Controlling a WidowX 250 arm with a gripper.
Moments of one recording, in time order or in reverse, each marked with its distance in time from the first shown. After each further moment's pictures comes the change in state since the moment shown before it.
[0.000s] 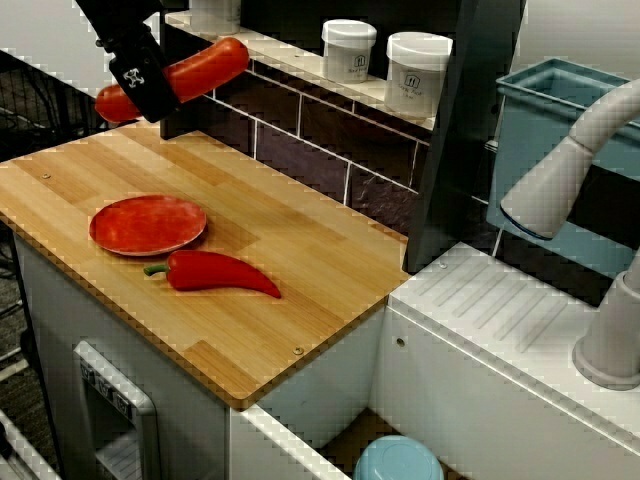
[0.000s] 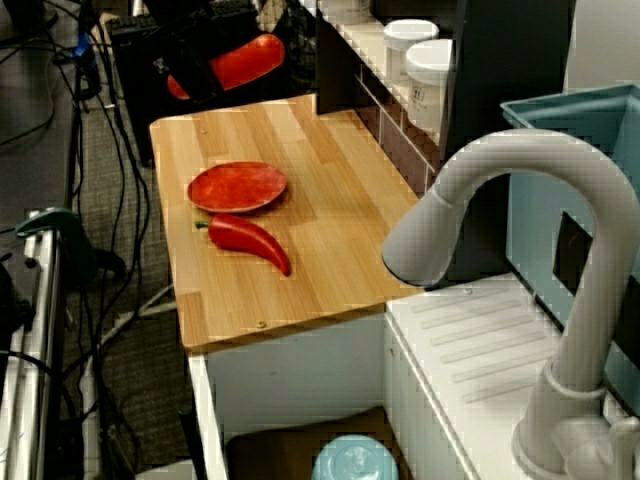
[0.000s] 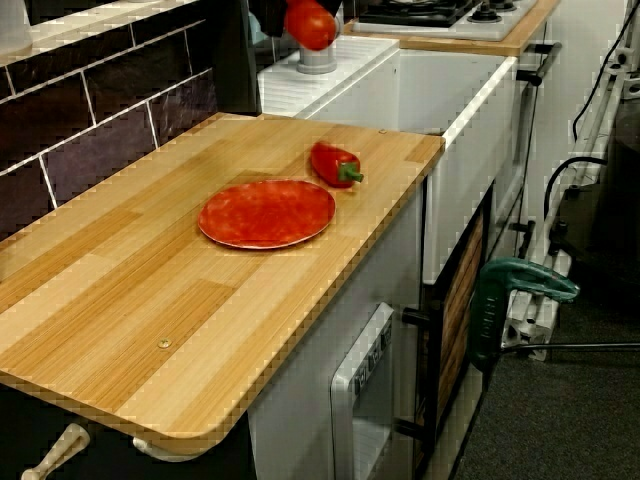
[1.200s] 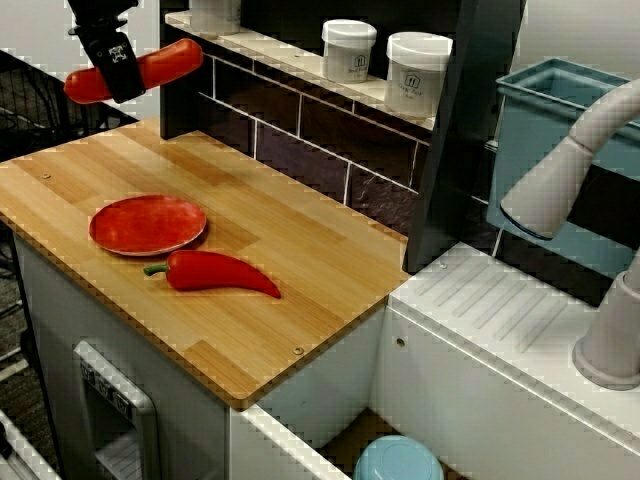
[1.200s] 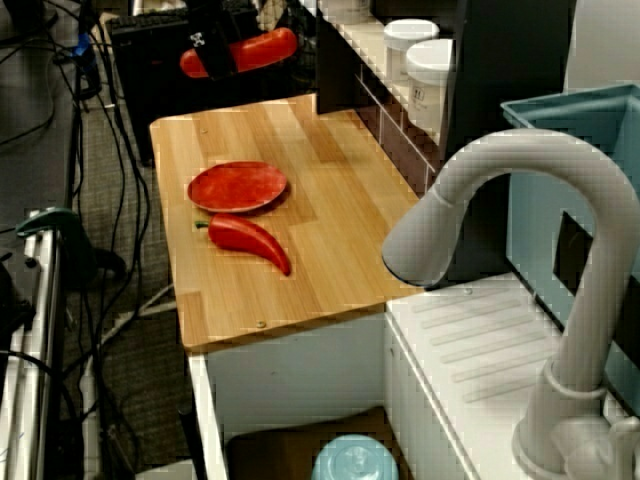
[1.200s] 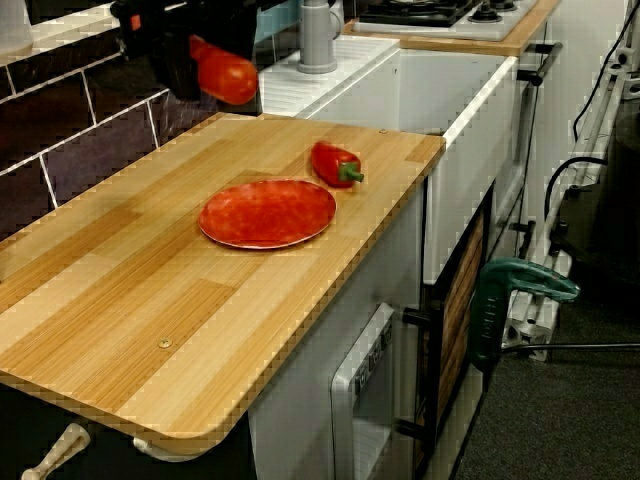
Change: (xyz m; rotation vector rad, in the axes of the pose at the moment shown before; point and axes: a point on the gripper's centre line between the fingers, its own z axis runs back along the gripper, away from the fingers) arm -0.035 0.076 -0.002 -0.033 0.174 0.269
